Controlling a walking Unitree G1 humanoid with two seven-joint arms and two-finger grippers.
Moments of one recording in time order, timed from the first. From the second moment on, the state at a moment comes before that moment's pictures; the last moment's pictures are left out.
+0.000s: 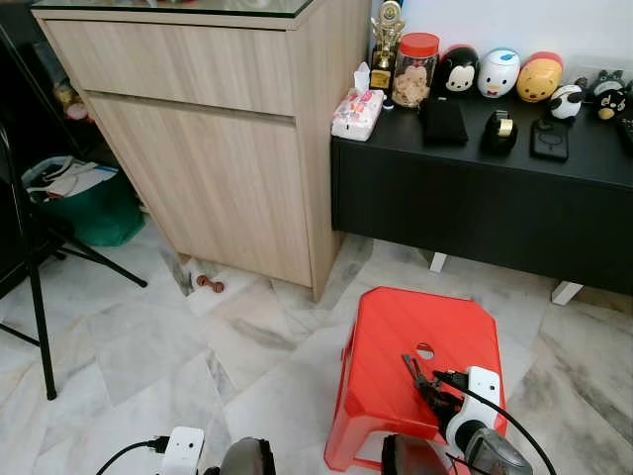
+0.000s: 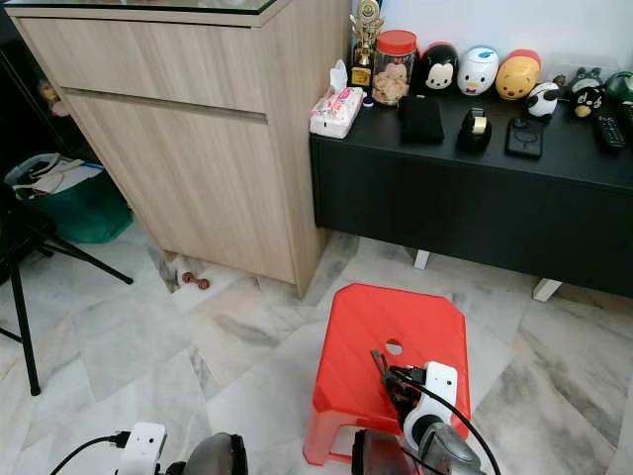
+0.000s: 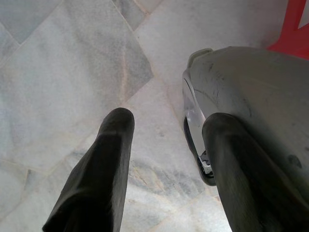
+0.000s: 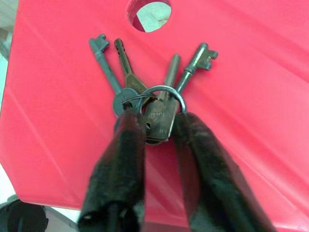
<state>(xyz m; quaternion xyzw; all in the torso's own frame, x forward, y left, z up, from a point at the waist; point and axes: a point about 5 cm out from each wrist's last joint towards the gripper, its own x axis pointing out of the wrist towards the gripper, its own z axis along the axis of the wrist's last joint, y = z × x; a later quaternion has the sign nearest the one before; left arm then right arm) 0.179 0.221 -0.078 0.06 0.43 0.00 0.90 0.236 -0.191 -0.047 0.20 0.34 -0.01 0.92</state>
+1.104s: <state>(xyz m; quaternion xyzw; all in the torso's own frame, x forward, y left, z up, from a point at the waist) 0.177 0.221 -0.079 0.06 0.43 0.00 0.90 0.261 -0.210 0.018 0.00 0.07 -0.04 1.00</state>
